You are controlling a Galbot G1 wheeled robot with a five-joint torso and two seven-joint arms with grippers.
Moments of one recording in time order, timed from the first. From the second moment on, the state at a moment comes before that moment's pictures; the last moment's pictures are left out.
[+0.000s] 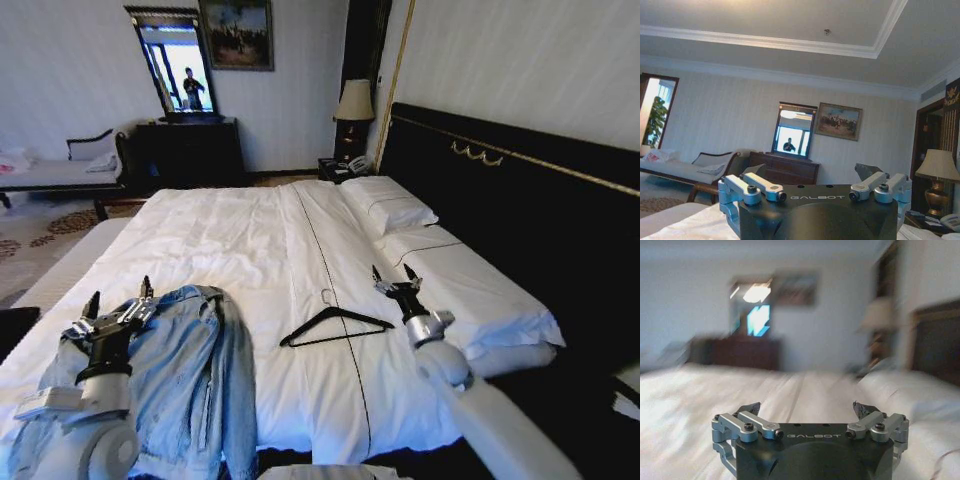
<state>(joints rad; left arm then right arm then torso) 1.66 -1.49 -0.99 -2.44 -0.50 0.07 -0.07 -1.06 0.76 0.21 1.90 0.74 -0.08 0.14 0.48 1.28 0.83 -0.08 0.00</state>
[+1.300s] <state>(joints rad) 1.61 -1.51 -0.98 -2.50 -0.52 0.11 -0.11 -0.38 0.75 -0.46 1.30 0.39 -0.24 -0.51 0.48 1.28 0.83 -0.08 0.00</state>
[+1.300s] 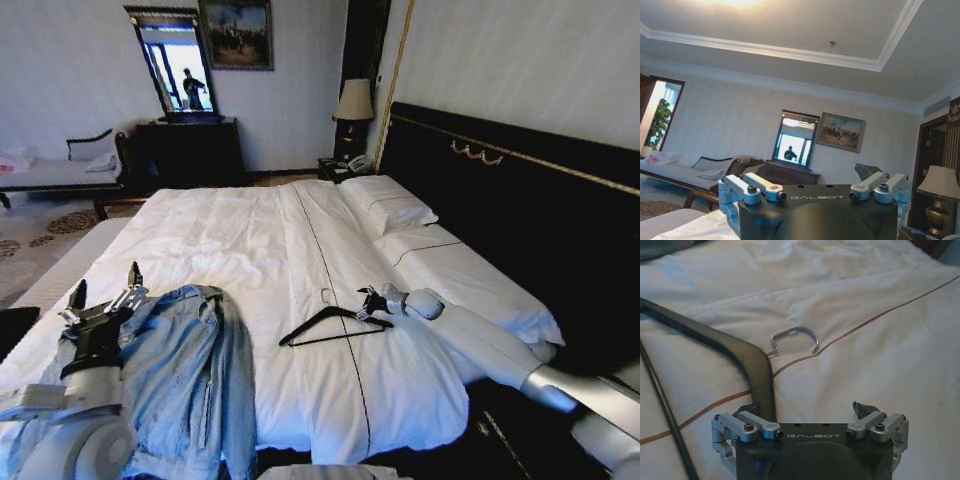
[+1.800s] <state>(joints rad) 1.62 -1.51 -0.98 -2.50 -0.52 0.12 -0.12 -0.42 0.74 -0.39 1.28 0.32 -0.27 -0.70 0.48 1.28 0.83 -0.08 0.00</state>
